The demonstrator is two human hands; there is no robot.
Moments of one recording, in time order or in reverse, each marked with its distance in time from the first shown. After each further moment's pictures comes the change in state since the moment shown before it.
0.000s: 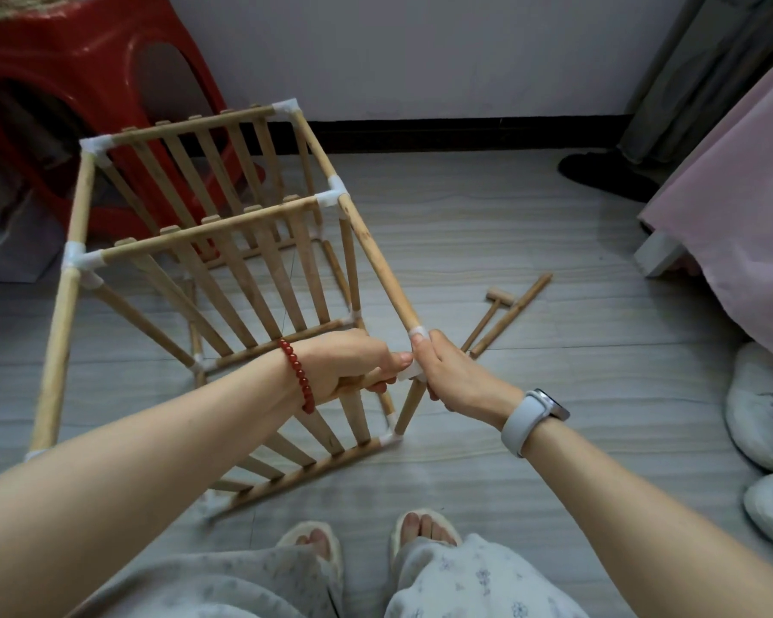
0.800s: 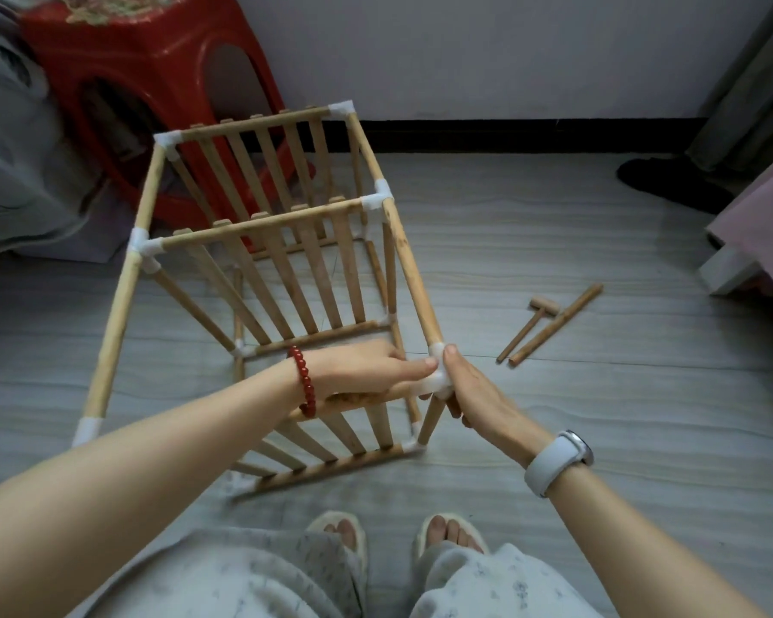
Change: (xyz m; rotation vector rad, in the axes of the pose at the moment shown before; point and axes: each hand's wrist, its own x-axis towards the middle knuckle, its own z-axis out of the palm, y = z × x) left_hand -0.006 -0.025 -0.018 0.434 -0.047 0.184; right_hand -0.006 0.008 0.027 0.232 -0.008 -0.062
